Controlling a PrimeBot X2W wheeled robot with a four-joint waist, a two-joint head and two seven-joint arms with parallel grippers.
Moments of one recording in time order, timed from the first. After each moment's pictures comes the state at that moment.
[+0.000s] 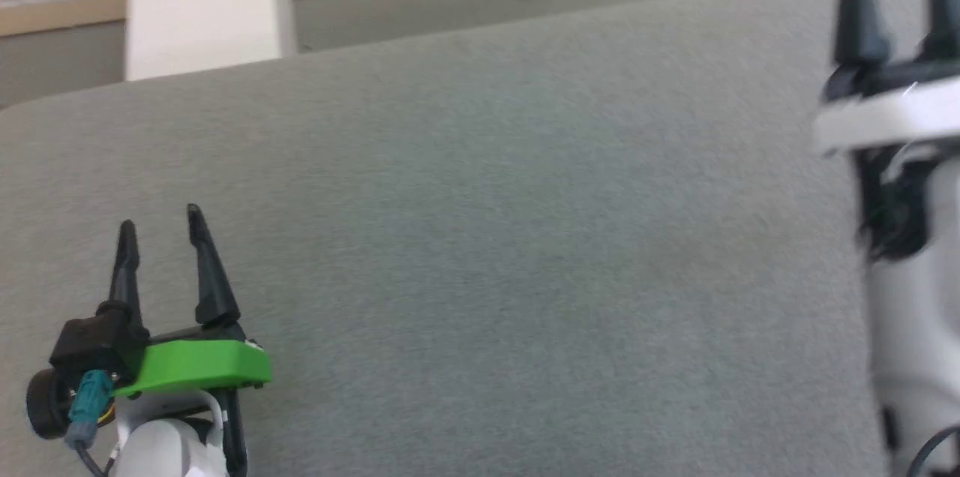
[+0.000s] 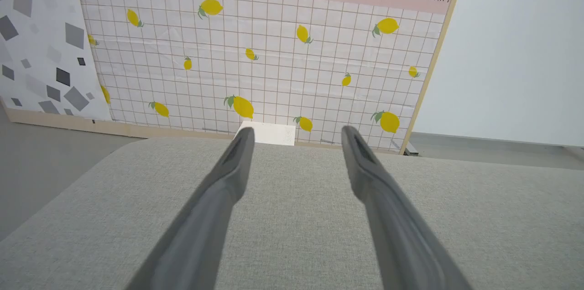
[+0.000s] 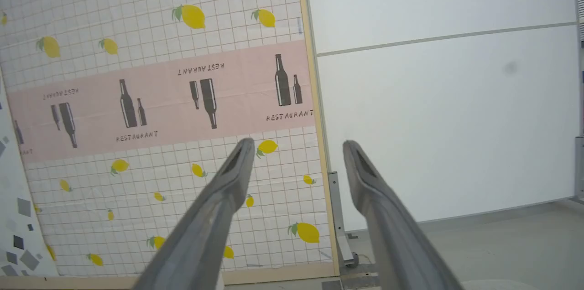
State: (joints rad) left arm -0.08 0.07 0.12 -0.03 -0.17 0.06 -0.25; right arm -0.65 -0.18 -0.02 0.24 0.37 0.13 -0.21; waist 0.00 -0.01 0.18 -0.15
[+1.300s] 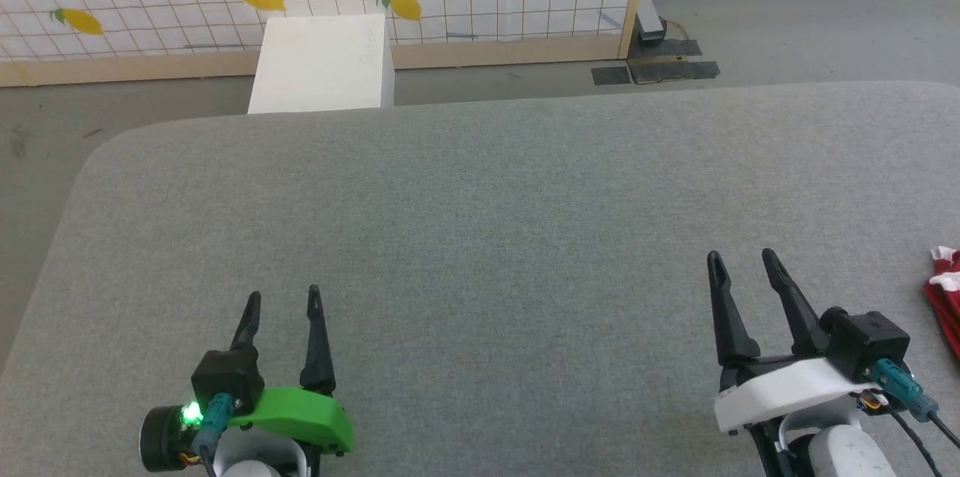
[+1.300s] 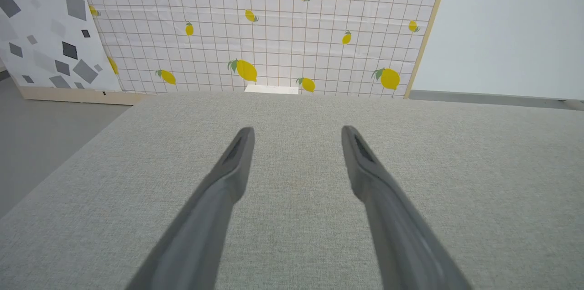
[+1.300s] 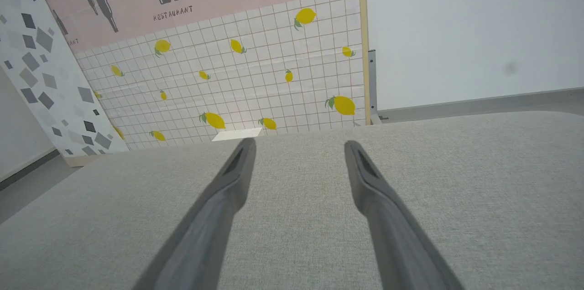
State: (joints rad) left arm -0.04 0.05 -0.05 0.19 -0.14 0.06 -0.26; right arm -0.08 -0.05 0.02 0.22 0.22 0.13 -0.26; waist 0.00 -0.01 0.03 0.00
